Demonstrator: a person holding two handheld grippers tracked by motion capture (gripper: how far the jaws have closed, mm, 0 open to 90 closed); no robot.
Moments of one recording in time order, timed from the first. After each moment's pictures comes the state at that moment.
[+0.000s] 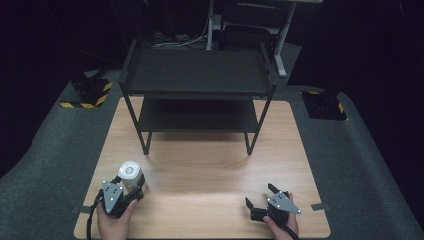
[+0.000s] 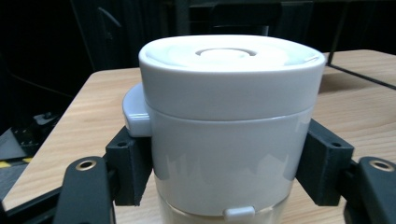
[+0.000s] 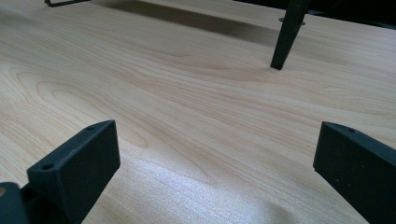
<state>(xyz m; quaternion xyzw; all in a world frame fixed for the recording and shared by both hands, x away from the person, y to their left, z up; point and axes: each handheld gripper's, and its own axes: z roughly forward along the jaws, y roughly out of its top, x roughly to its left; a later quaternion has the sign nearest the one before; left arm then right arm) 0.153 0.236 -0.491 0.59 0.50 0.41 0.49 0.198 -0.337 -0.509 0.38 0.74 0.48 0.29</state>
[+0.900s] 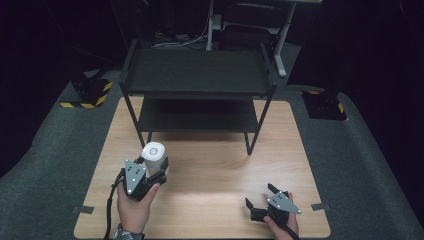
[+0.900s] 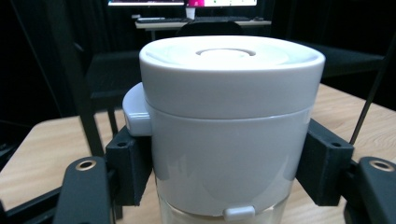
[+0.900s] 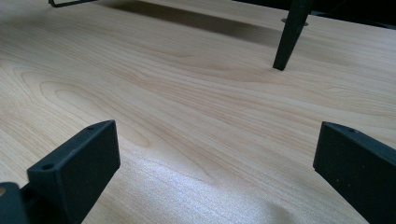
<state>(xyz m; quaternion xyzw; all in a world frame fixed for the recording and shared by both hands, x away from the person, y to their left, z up) 0.184 0.187 -0.421 0.61 0.45 0.39 0.52 0.198 -0.339 -0.509 0.38 0.74 0.48 0.29</state>
